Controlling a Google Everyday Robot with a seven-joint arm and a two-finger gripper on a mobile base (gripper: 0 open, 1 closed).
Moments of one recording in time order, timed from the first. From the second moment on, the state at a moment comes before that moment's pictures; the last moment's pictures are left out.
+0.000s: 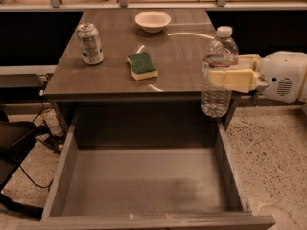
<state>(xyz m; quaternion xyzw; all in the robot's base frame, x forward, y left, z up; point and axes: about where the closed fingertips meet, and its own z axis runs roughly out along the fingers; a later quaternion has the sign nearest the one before) 0.503 -0.153 0.963 -0.34 0.70 0.33 0.54</state>
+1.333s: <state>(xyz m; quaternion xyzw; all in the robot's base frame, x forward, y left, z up) 0.495 -0.072 0.856 -0.36 0.68 0.39 0.51</state>
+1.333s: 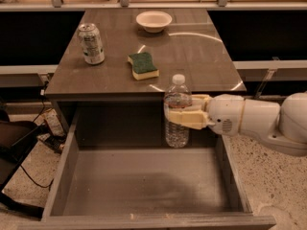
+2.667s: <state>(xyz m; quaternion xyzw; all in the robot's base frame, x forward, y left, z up) 0.470 0.052 0.761 -0.41 0.59 0.47 0.51</state>
